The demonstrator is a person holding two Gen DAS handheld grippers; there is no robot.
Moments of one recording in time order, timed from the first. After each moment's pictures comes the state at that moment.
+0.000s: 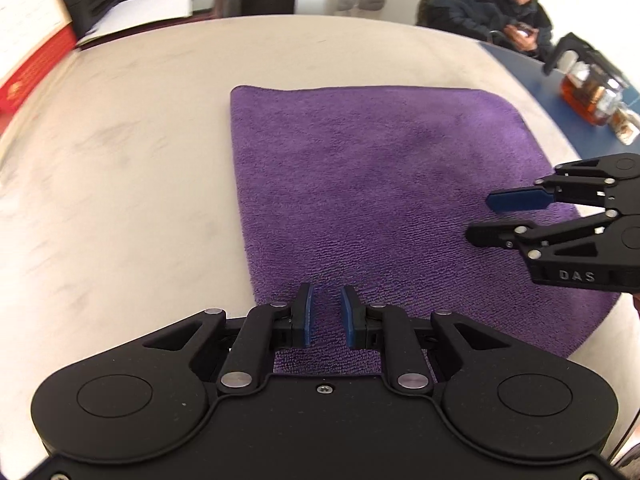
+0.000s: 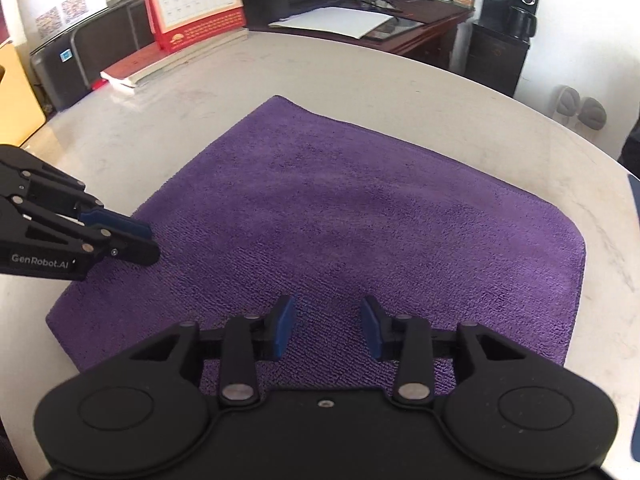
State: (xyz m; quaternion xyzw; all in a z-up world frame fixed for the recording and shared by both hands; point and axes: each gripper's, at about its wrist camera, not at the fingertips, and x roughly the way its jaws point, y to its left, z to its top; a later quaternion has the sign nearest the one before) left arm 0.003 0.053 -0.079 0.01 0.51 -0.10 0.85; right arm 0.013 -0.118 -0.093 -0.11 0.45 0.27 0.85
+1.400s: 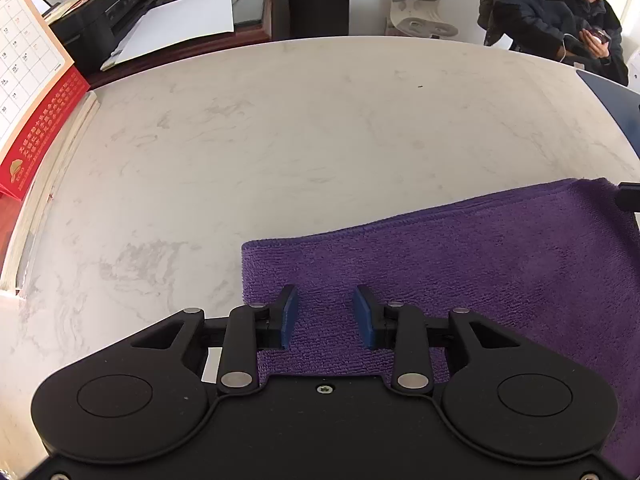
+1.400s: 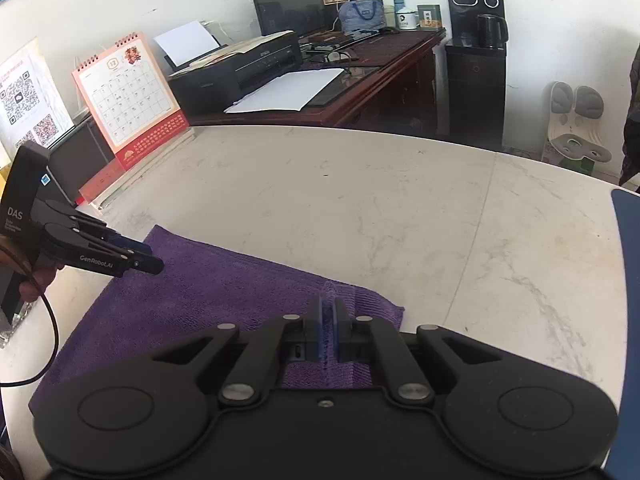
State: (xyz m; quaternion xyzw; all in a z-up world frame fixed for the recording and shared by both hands) left arm 0.148 0.049 -0.076 0.05 0.52 -0.05 0.85; right arm 0.144 -0.238 -0.080 0.02 0.41 0.27 0.87
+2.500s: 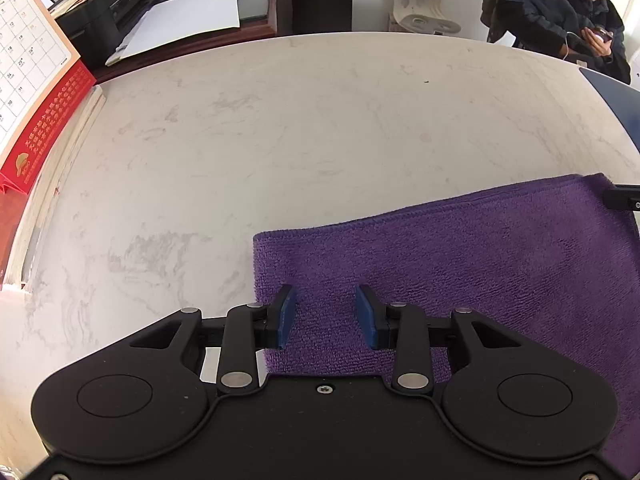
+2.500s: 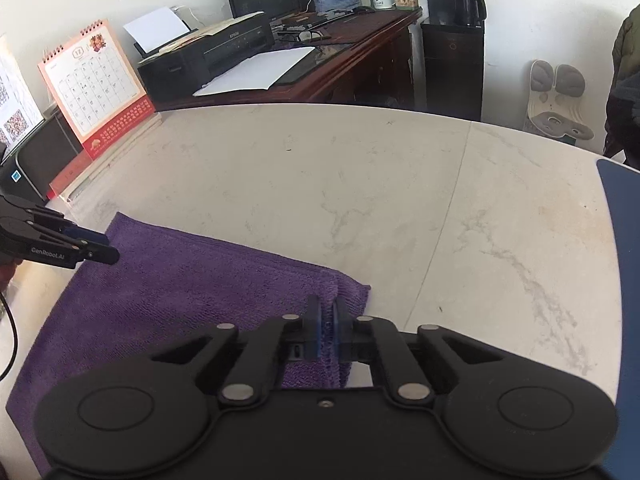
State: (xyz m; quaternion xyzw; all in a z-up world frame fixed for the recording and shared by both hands) left arm 0.142 0.059 -0.073 0.05 0.52 -0.04 0.85; right arm 0.149 -0.242 -0.090 0.03 0.44 0.26 0.86
